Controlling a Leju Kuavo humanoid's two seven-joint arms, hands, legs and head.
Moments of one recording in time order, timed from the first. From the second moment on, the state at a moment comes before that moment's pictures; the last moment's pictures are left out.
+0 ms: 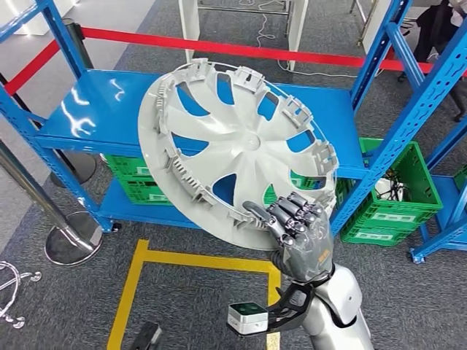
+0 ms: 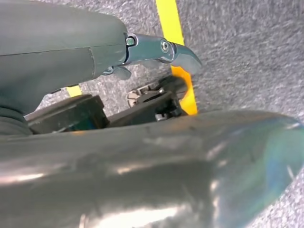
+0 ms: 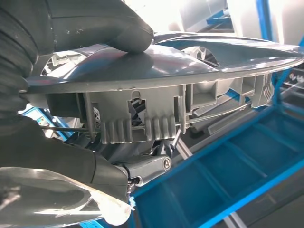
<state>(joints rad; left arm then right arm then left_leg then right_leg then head) -0.12 -0.06 -0.76 -0.25 0.47 0.07 -0.13 -0.02 0.14 0.21 -1.74 1.35 -0.68 -0.69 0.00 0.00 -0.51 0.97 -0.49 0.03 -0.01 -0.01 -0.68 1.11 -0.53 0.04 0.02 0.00</state>
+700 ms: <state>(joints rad) -0.12 -0.06 -0.76 -0.25 0.47 0.07 -0.13 0.00 0.15 0.20 -1.74 1.35 -0.68 -0.70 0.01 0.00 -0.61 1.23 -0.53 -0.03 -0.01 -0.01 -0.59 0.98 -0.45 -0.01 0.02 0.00</state>
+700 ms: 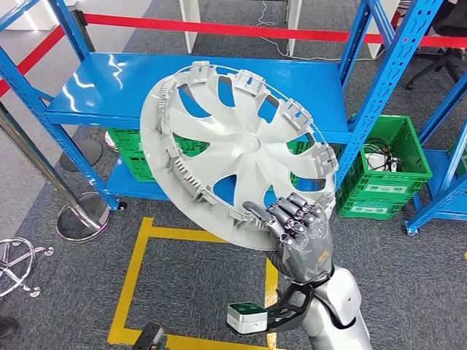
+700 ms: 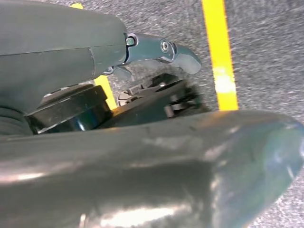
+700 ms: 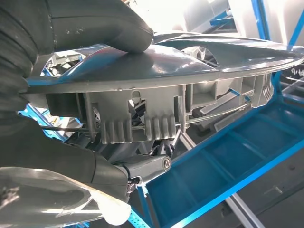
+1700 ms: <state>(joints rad) -0.12 -0.06 -0.76 -0.25 0.46 0.07 -0.13 0.00 0.16 0.20 -1.74 1.35 -0.68 -0.69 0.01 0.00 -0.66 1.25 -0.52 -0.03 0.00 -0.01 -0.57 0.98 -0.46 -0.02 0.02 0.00</state>
